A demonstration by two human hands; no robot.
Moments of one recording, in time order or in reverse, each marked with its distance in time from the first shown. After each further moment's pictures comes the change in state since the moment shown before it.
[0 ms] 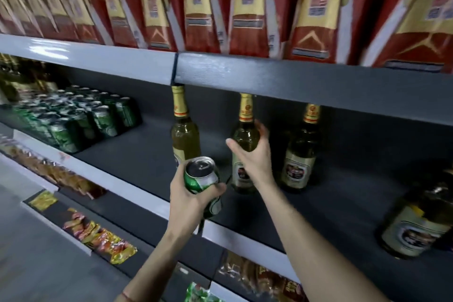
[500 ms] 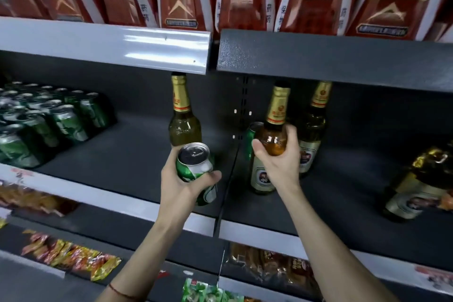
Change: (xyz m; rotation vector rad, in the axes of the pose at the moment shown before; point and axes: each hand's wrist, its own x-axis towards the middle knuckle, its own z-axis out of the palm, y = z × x) left_hand 0.054 -0.016 -0.053 -0.065 -0.206 0.001; right_hand -0.038 -0.002 -0.008 -0.080 0.240 -0.040
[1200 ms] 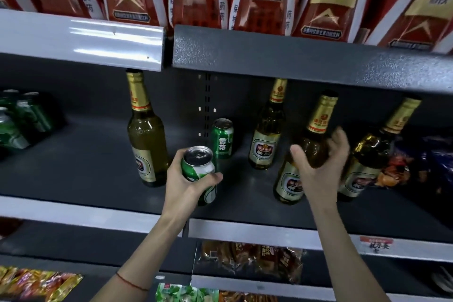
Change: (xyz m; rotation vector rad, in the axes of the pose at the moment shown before) left_hand 0.000 -0.018 0.055 -0.075 -0.159 -0.104; right_hand -0.027 -0.008 -0.128 -0.183 0.336 -0.014
